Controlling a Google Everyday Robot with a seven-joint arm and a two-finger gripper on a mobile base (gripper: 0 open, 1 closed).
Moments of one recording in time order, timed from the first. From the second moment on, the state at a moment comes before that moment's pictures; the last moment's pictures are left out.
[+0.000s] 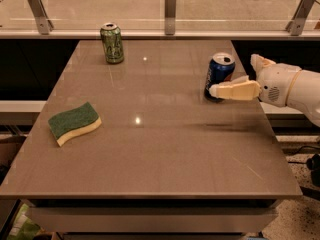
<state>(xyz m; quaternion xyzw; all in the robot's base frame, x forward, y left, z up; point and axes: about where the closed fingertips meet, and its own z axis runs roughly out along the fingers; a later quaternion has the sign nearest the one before) 0.585 -0.191 0.901 -0.29 0.72 0.24 0.58</state>
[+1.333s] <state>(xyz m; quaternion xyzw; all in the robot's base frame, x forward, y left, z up) 0.610 -0.166 0.889 -0.26 0.68 0.27 0.63</state>
